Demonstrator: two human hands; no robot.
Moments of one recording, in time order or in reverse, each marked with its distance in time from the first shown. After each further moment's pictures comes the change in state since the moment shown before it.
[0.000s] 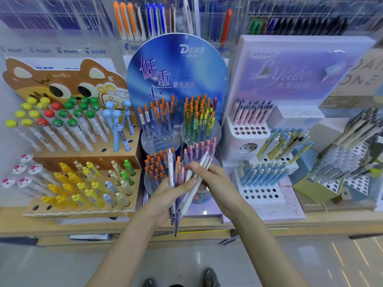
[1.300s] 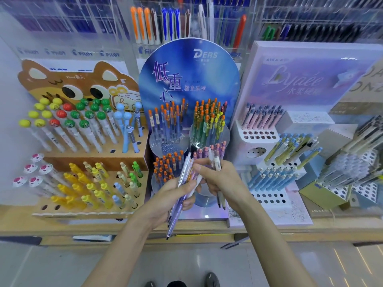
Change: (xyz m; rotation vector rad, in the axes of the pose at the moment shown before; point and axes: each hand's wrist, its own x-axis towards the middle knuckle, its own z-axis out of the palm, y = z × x) left_hand 0.004 -0.002 -0.033 0.018 -0.167 -0.021; right_hand 0.017 -0.007 0.003 -0.122 0.008 -0.019
